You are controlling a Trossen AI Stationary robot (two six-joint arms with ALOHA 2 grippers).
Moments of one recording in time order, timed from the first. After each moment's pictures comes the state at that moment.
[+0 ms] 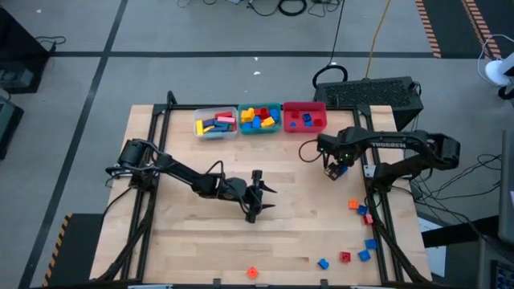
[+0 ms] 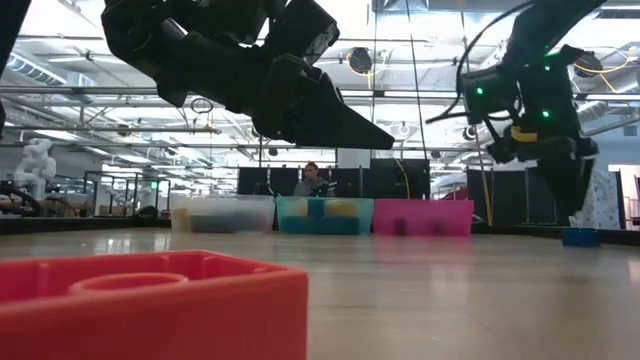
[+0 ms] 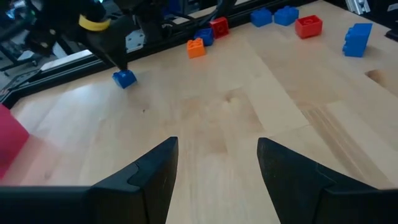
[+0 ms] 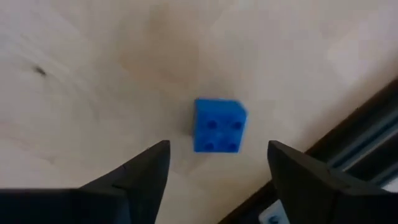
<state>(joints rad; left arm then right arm) -0.20 1.88 0.89 0.64 -0.11 0.24 -0.38 1.31 0.72 -1.11 0.07 0.49</state>
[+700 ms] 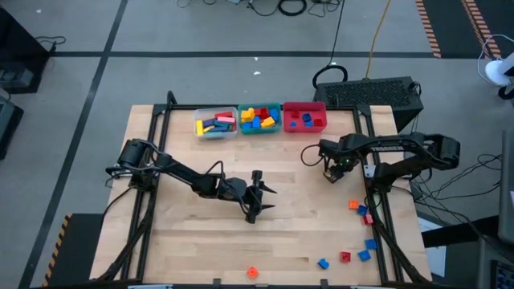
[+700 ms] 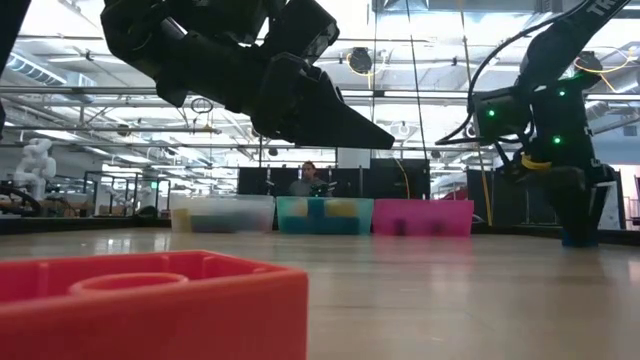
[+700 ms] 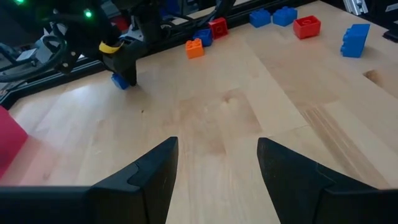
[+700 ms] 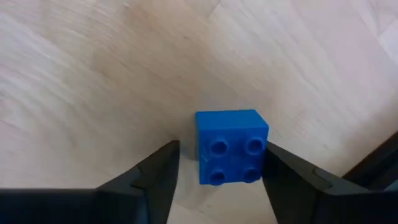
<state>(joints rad) -0.20 1.88 0.89 0.64 -0.11 0.24 -0.38 1.31 0.56 -0.92 0.05 0.56</state>
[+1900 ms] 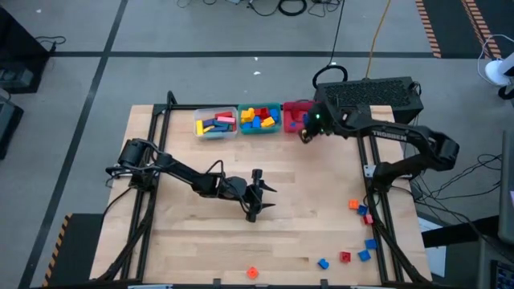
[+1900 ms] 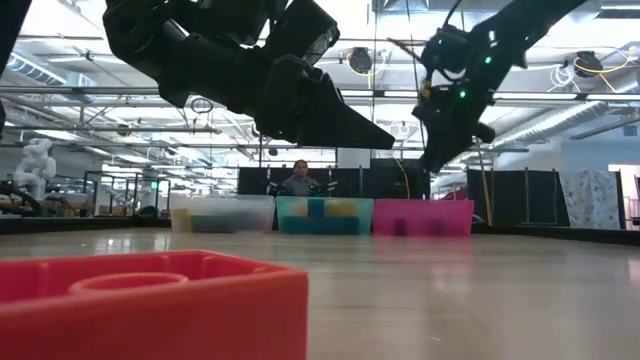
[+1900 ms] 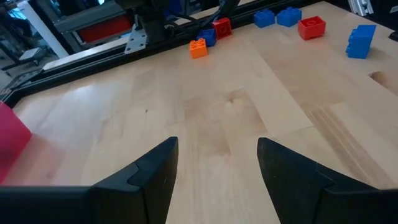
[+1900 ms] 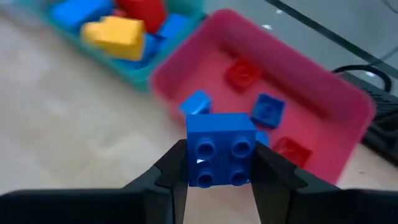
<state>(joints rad) -0.19 1.88 0.89 0.65 -0.11 0.24 -0.54 1.33 0.87 -0.44 0.26 0.30</state>
